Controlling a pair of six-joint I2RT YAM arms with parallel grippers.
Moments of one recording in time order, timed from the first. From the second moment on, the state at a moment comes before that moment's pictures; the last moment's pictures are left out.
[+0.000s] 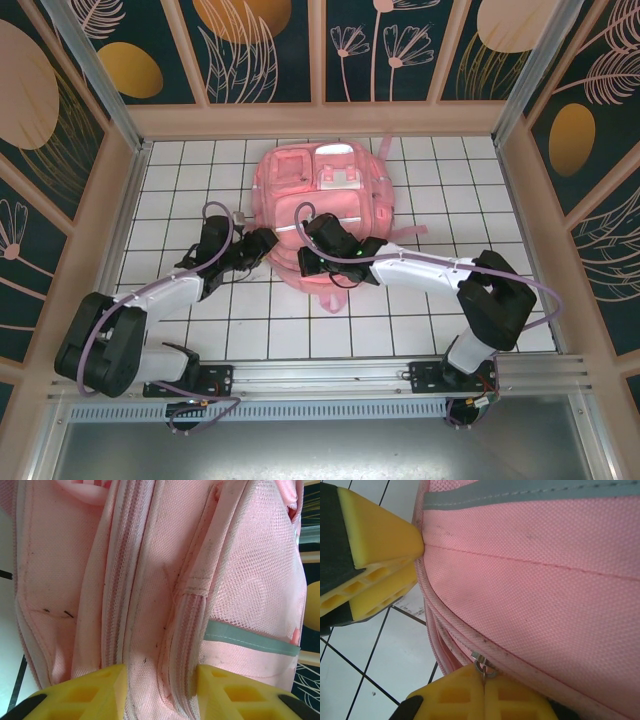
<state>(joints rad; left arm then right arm) -0.38 1.33 0.52 0.23 0.40 -1.11 0.96 1.61 1.03 -0.22 0.00 0.62</state>
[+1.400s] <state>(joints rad) -0.40 1.33 0.58 0.18 0.35 -1.06 0.74 1.37 0.92 -0.48 0.23 0.47</state>
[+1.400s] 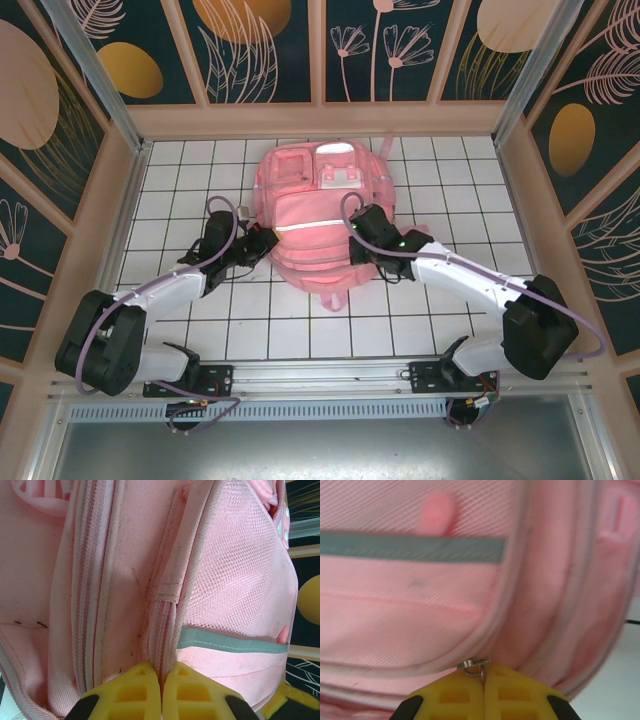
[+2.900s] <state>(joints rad) -0.38 1.24 0.68 -0.14 0.25 -0.64 0.44 1.45 1.17 -0.57 -0.18 -0.10</state>
